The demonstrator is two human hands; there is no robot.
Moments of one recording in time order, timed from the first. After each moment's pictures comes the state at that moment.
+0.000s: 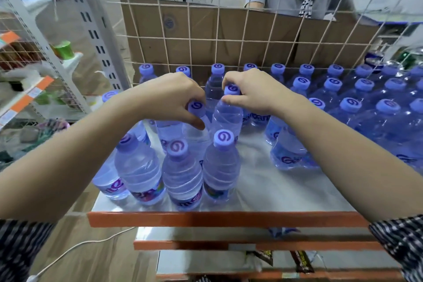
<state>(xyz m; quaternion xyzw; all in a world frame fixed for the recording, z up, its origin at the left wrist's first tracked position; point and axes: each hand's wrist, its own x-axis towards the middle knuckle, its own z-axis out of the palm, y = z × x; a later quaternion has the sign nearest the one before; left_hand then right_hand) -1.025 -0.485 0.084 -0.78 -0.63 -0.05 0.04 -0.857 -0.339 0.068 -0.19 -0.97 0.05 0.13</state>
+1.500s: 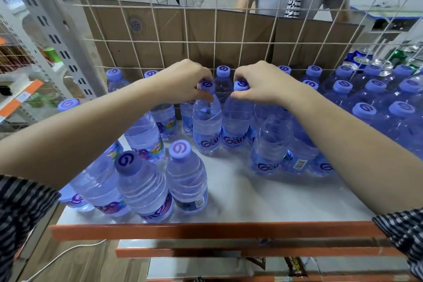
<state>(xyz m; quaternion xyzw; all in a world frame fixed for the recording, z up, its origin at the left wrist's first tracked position) -0.996 -0.382 0.079 -0.72 -0.69 -0.06 0.04 -0.816 -0.266 0.073 -0.25 -0.96 0.03 0.08</state>
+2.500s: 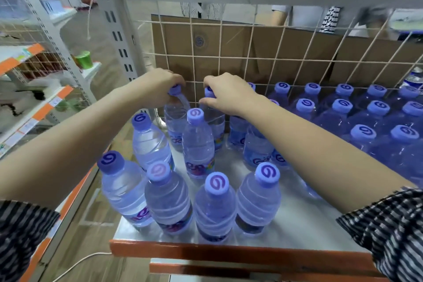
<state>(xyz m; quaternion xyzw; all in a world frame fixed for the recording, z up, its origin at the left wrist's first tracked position) -1.159 -0.464 0.075 -0.64 -0.77 -0.03 0.04 -0.989 -0.347 0.066 -0.21 -0.97 0.02 0.10</state>
